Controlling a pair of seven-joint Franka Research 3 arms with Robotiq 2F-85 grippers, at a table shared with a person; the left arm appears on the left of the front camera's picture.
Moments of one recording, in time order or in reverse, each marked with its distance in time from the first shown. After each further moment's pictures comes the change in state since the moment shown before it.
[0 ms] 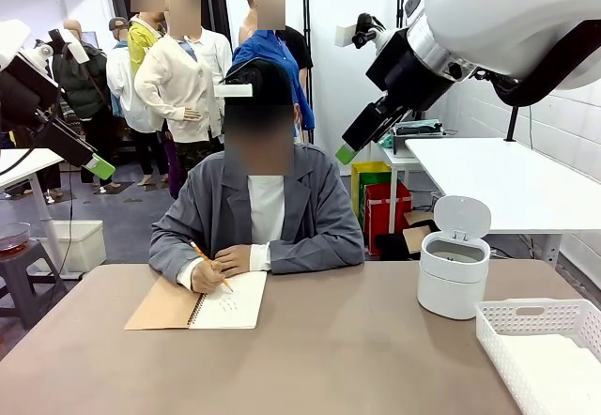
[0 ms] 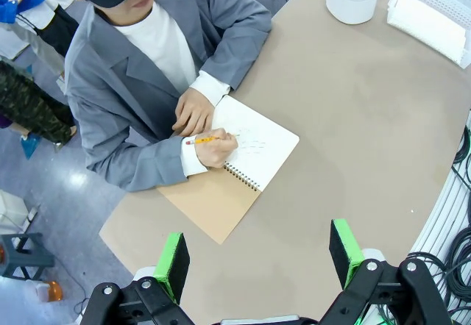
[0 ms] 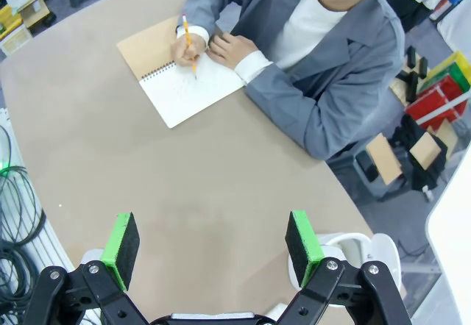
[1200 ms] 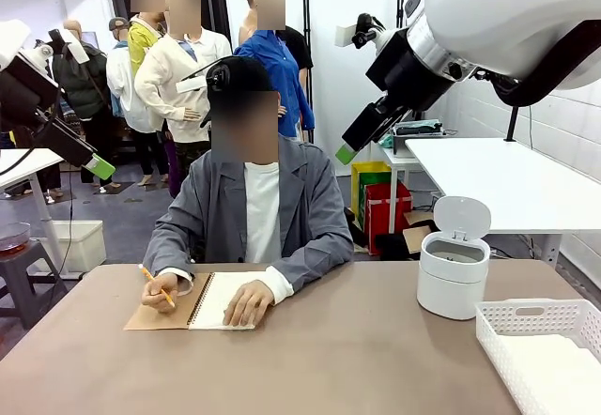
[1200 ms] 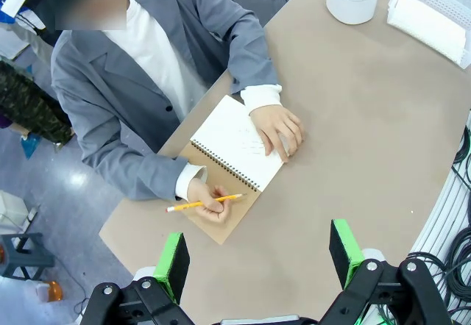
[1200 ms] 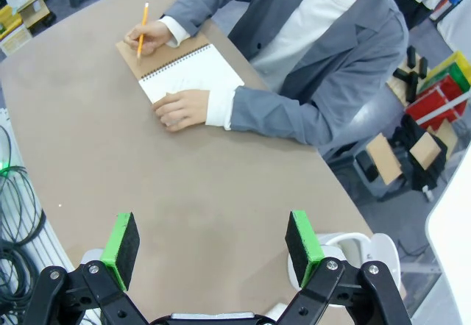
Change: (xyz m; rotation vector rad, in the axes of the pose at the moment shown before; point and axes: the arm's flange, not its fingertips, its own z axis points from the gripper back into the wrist) left arm 0.000 0.000 0.000 0.000 0.000 0.000; right arm 0.000 0.000 0.000 0.000 0.000 0.000
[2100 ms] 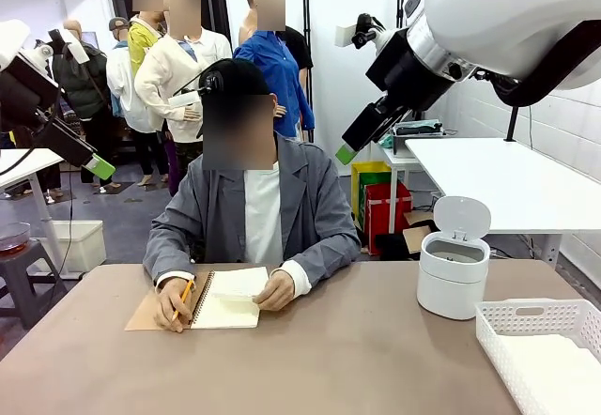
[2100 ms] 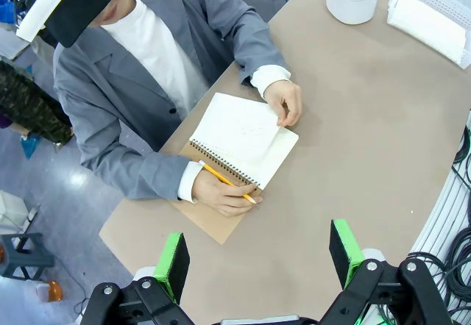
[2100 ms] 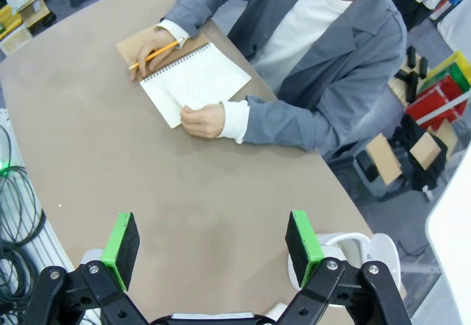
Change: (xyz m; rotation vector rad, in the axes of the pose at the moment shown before) left arm 0.000 0.000 0.000 0.000 0.000 0.000; right arm 0.000 0.000 0.000 0.000 0.000 0.000
